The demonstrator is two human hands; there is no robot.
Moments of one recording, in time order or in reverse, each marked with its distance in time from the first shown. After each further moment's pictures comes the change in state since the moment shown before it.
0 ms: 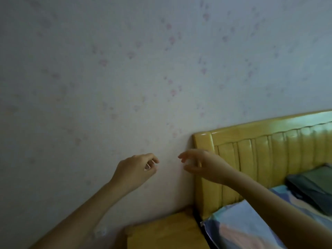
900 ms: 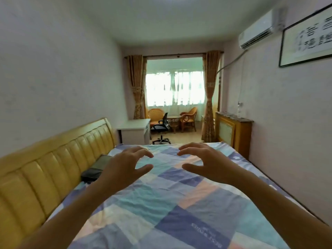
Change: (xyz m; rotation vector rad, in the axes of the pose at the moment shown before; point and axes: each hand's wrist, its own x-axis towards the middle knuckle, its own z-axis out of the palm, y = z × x) left_hand -0.292 0.388 -0.078 -0.512 -0.069 1.279; right_hand -0.584 -0.309 -0.168 -0.518 0.426 1.004
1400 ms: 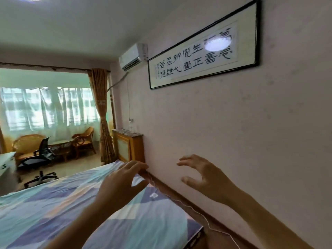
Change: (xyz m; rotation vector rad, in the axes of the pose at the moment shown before) left_hand 0.159 0.440 0.142 -0.328 -0.028 0.504; right_hand -0.335 0.216 -0.218 -0.233 0.320 0.622
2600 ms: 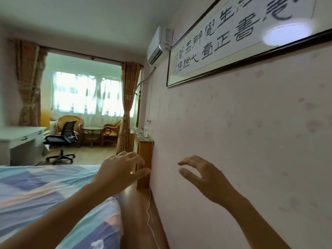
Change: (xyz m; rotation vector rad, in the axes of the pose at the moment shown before) left_hand 0.597 0.094 0.407 0.305 0.027 -0.291; right_hand 0.392 0.679 -0.042 0.128 -0.118 -0.233
